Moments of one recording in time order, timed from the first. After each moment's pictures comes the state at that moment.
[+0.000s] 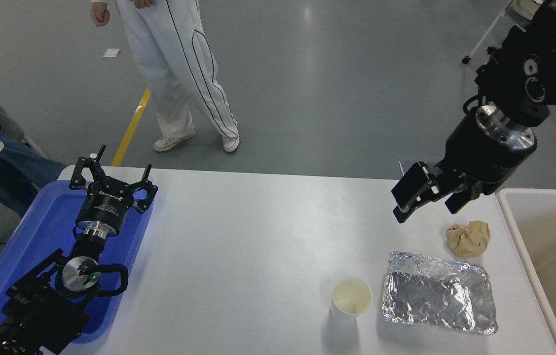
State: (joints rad) left arm -0.52 0.21 -0.98 -0.54 -0.09 -0.62 -0.36; right arm 2.25 -0.22 -1.38 1.48 -0.41 0.77 0.45
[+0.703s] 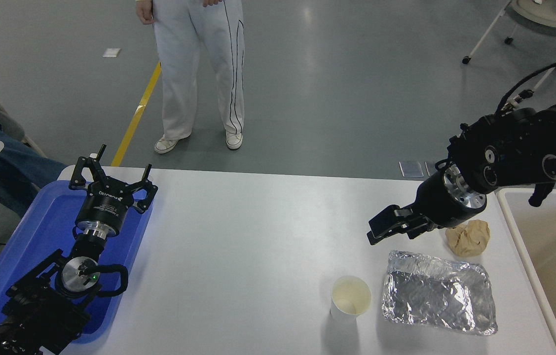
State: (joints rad) left arm -0.52 0.21 -0.98 -0.54 -0.09 -0.62 -0.36; right arm 1.95 -0.18 -1.36 1.45 -0.35 0.29 0.43
